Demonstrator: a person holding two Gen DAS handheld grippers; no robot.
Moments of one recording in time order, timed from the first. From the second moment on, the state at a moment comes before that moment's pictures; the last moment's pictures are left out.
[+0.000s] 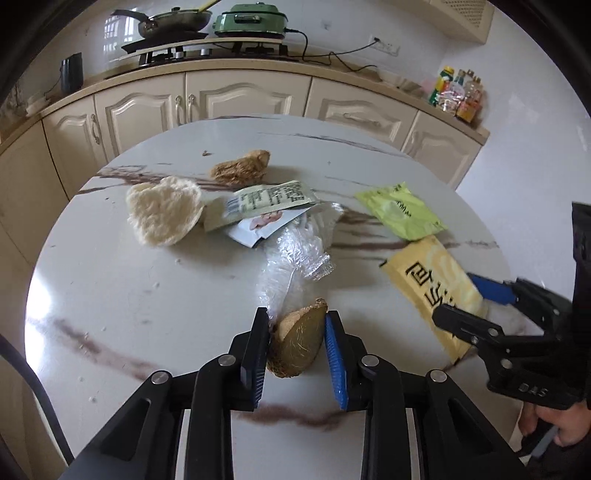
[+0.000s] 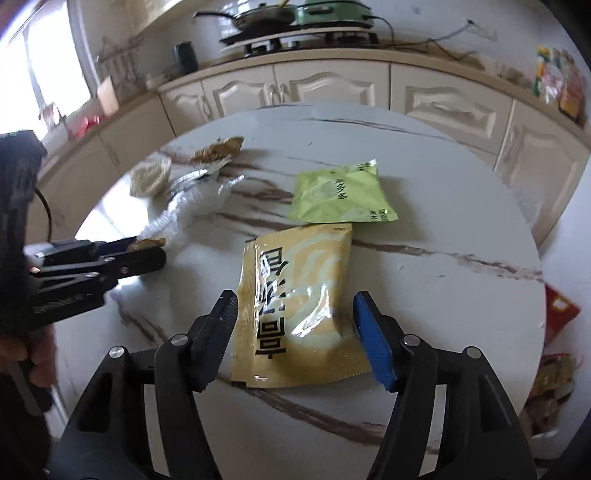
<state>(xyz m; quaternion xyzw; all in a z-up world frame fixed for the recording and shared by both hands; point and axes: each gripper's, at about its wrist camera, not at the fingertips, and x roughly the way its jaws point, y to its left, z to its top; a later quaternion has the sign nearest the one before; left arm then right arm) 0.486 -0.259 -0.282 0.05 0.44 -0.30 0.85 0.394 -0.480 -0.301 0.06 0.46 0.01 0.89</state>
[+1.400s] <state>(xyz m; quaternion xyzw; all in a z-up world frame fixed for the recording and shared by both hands) 0.412 -0.208 -0.245 0.04 0.39 -0.34 0.85 0.363 -0.429 -0.270 0.05 0.41 0.01 0.91</state>
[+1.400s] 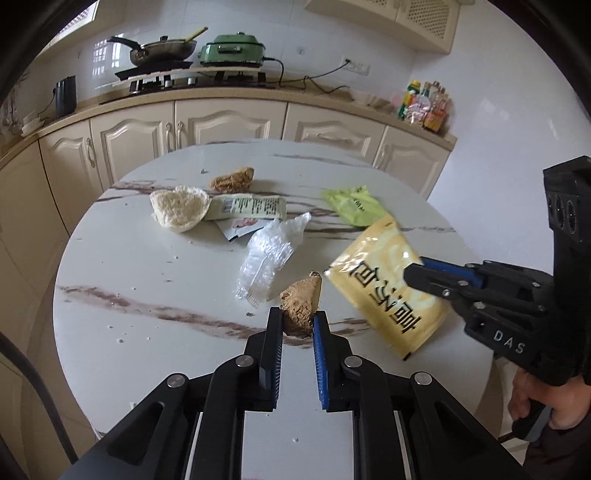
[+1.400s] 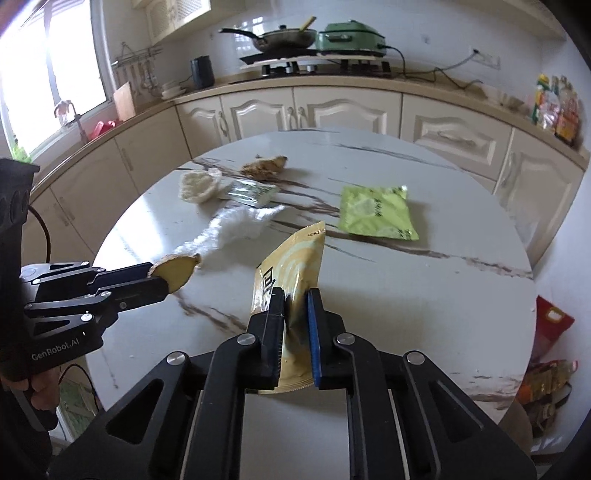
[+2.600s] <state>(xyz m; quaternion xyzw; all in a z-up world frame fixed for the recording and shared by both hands) 0.430 0.158 -0.317 -0.11 0.45 -0.12 0.88 0.509 -0.036 -0.328 -0.08 0.45 0.26 0.85</state>
